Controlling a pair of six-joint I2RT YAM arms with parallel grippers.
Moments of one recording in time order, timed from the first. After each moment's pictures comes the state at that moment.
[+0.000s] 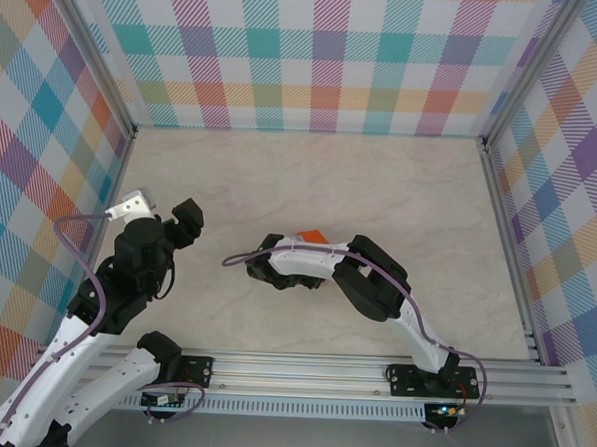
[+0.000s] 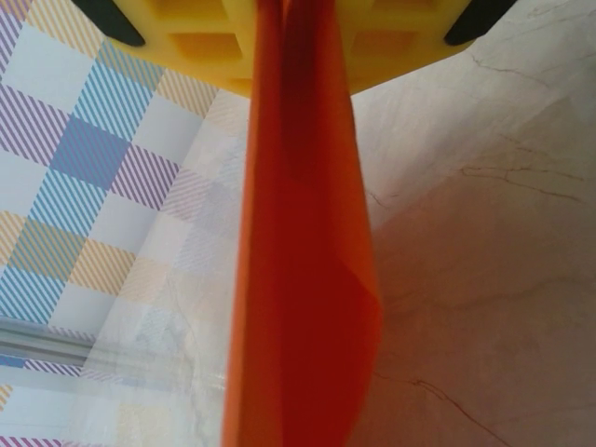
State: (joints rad) left arm -0.53 0.63 0.88 -0.63 -0.55 -0.69; right arm 1.10 2.28 1.67 -1.46 0.88 0.46
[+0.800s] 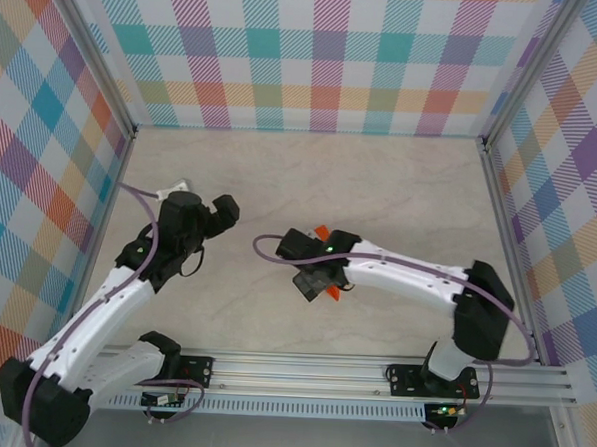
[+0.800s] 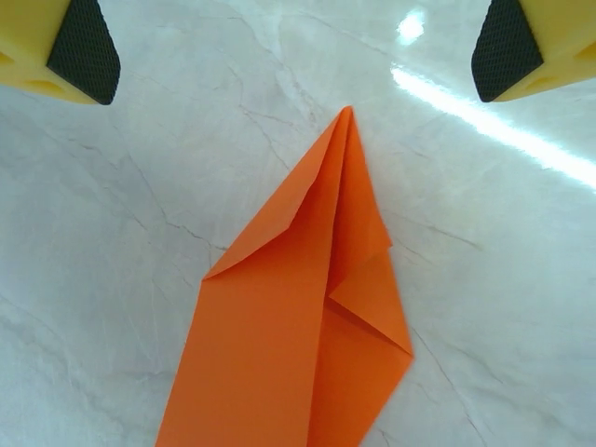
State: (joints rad) left arm -0.40 0.98 0.82 -0.45 -0.17 -0.79; right arm 1.07 1.58 1.26 -1.03 0.40 0.33
